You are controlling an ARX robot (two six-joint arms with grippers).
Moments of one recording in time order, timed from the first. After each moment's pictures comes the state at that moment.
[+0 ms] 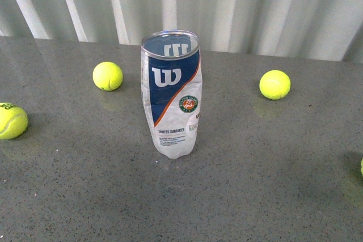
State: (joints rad) left arm 0.00 0.19 0.02 0.19 0.00 0.00; right arm 0.00 0.00 0.01 0.00 0.00 0.00
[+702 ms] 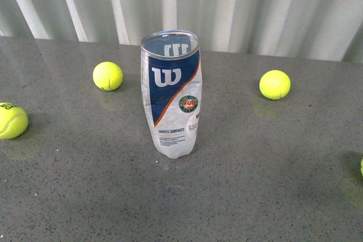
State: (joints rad) left arm 0.00 0.00 0.02 0.00 0.00 0.00; right arm 0.00 0.00 0.01 0.00 0.00 0.00
